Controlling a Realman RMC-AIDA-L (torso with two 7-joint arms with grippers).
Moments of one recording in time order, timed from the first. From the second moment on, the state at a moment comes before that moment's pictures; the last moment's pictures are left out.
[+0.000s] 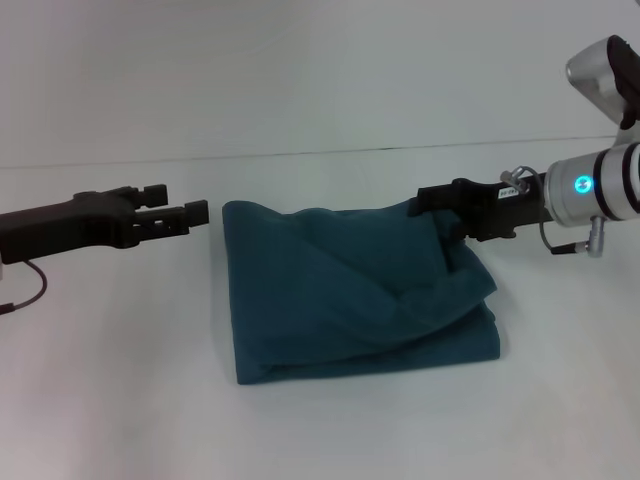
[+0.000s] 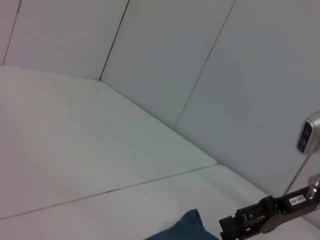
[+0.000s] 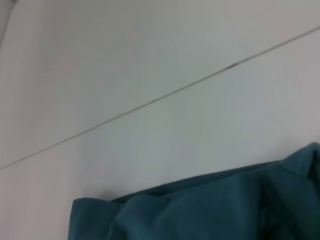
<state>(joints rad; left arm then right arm) -0.54 -1.94 -2.14 -0.70 -1.50 1.31 -1.78 0.90 1.95 -0.71 -0.36 -2.33 -0.96 2.62</state>
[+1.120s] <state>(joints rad) -0.54 -1.94 -2.20 -0.70 -1.46 1.31 -1.76 0.88 2.02 -0.72 -0.33 -2.26 -0.81 2.63</state>
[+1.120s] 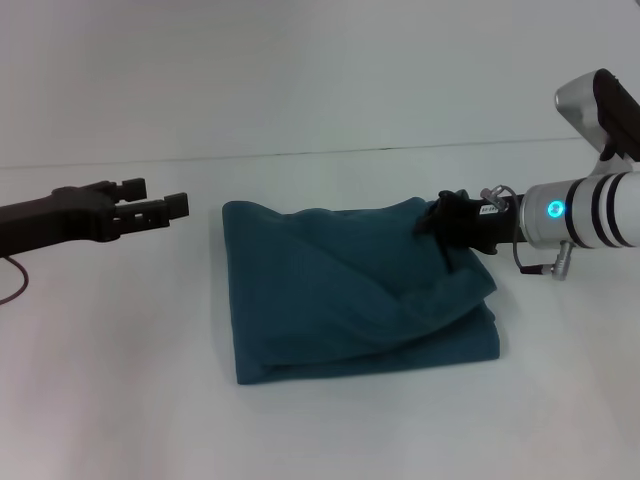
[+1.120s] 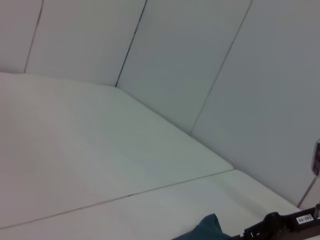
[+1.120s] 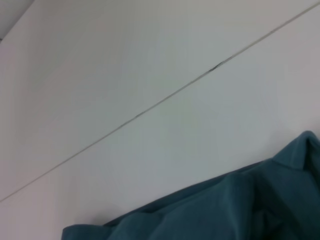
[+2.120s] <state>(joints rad) -0.52 -1.95 -2.23 -0.70 -1.46 1.31 -1.76 0.79 2.03 -0.72 -0.44 -2.20 -0.81 2.59</state>
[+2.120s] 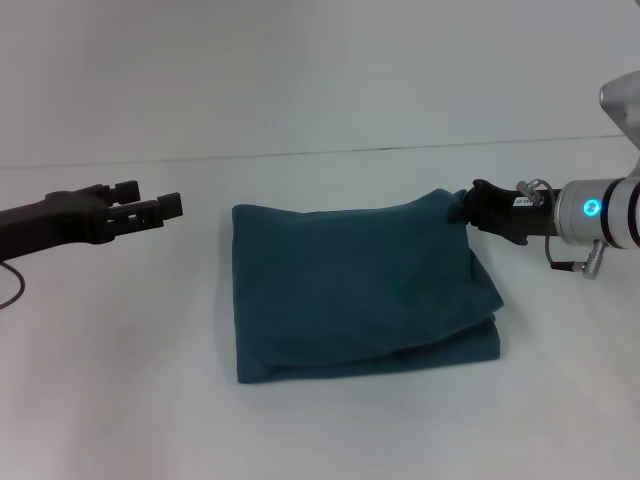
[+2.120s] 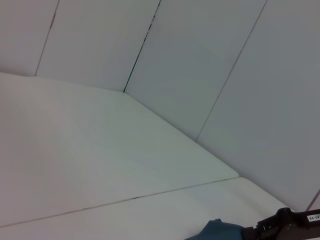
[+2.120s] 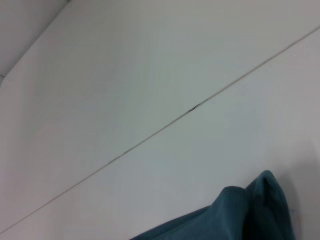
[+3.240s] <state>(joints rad) -0.52 -1.96 -2.23 -0.70 -1.46 1.32 -1.77 0.76 2.02 -0.71 -0.44 -2.20 -0.78 2.56</state>
